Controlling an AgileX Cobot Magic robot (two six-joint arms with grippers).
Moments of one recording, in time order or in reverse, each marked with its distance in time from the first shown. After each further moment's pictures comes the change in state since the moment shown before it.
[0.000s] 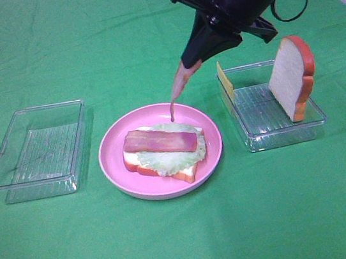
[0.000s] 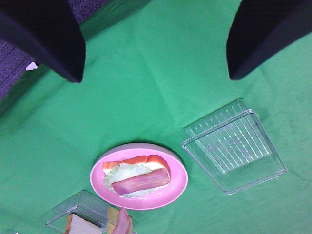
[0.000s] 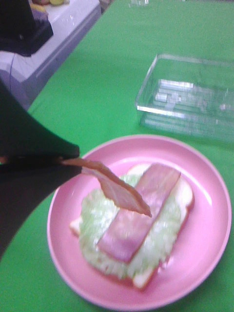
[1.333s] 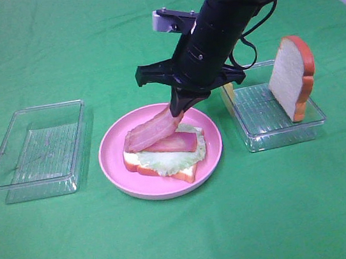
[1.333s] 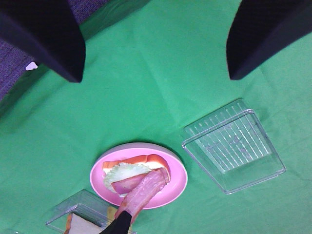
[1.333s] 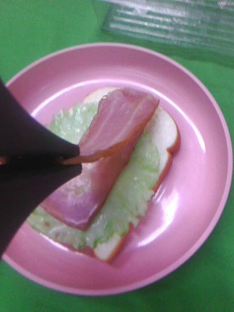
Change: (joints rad) left arm 0.000 0.000 0.000 0.000 -0.001 0.000; right arm 0.183 0.201 -0.002 -0.367 -0.285 0.311
